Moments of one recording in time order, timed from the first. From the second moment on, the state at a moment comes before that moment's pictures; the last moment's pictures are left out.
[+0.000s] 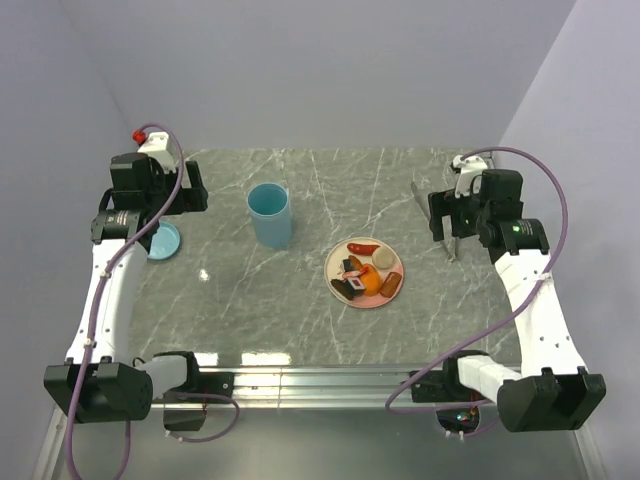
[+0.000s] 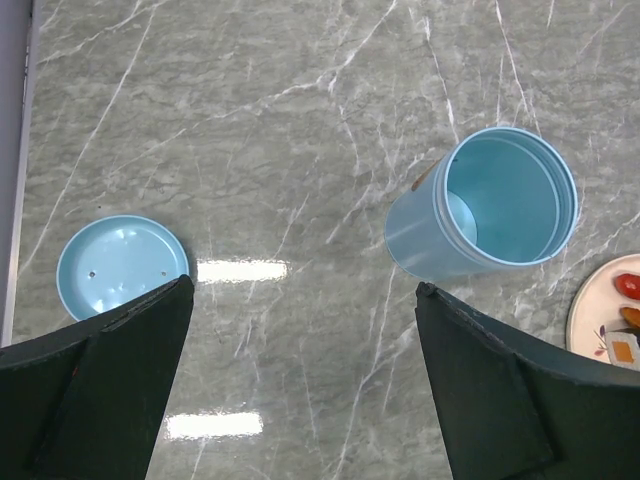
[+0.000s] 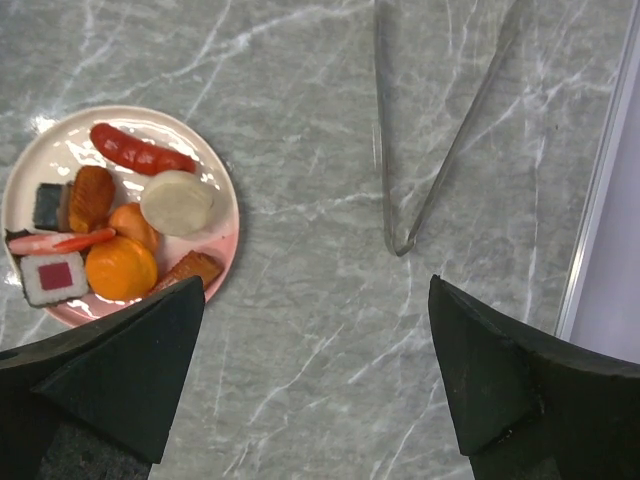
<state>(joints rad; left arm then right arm) 0.05 1.16 1.25 -0.59 0.12 -0.08 0.01 1.11 1.20 -0.78 -0.14 -0.20</state>
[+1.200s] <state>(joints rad) 0.16 1.57 1.57 -0.82 0.50 -0.04 -0.19 1.79 1.27 -0.72 0.01 -0.23</state>
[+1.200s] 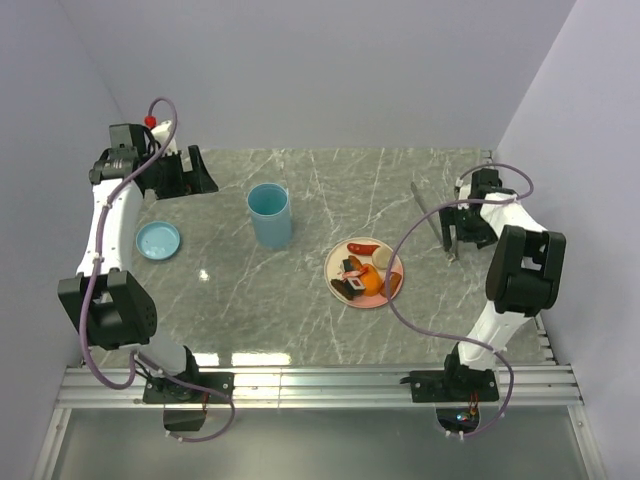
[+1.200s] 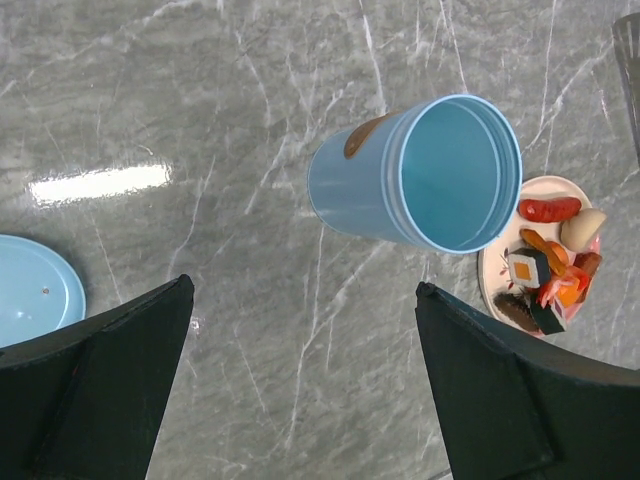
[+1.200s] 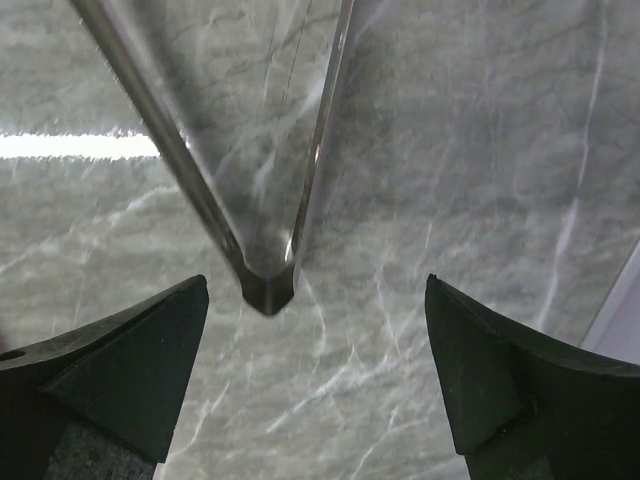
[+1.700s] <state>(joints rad) 0.20 1.67 1.63 -0.87 0.58 -0.01 -0.15 1.97 1.38 -0.68 0.02 -0.20</state>
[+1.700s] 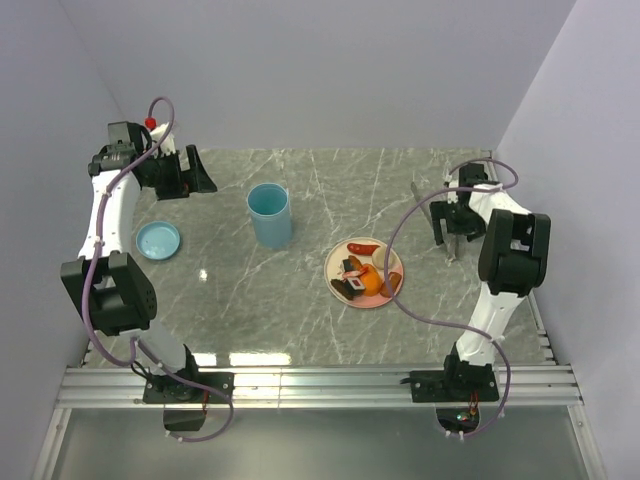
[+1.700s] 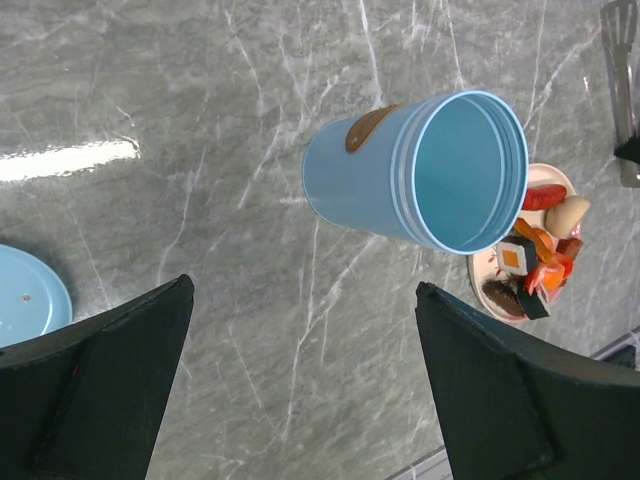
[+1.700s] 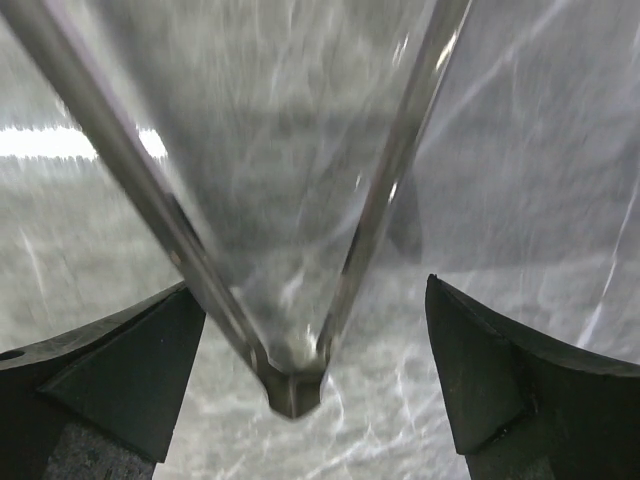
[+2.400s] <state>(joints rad) 0.20 1.73 1.72 -0.94 0.60 0.04 -0.10 2.15 1.67 -0.74 0.03 -0.13</state>
